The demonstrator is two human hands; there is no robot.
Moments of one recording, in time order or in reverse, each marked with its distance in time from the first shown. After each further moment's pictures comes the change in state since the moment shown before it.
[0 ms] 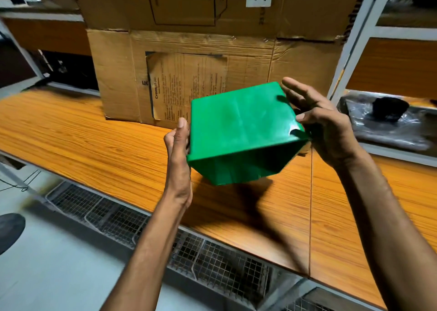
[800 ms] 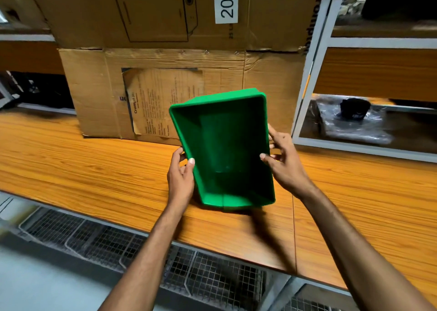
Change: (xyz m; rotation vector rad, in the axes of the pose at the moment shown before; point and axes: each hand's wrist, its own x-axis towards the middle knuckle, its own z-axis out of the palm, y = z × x) left_hand 0.058 -0.117 -0.005 0.402 0.028 0.099; right_hand -0.042 0.085 0.001 -0.475 0.303 0.051
